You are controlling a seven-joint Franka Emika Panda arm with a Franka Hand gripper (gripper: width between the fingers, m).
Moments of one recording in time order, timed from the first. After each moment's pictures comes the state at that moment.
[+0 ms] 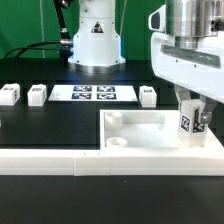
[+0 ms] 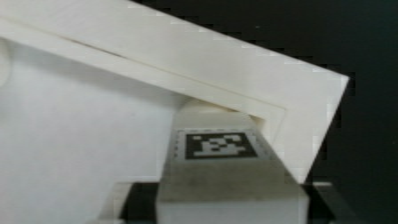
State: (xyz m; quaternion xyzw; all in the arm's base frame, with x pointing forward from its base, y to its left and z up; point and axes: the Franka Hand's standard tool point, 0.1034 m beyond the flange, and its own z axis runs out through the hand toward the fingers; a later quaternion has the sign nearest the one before) arm 0.627 0.119 0.070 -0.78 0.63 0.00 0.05
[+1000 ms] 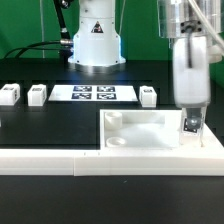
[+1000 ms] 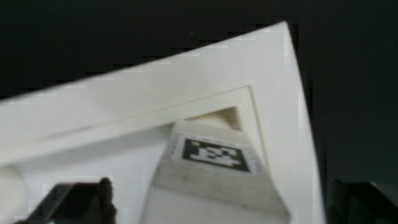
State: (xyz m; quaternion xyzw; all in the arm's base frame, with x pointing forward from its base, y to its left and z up) arm 0.633 0.115 0.071 -0.67 0.74 0.01 0.08
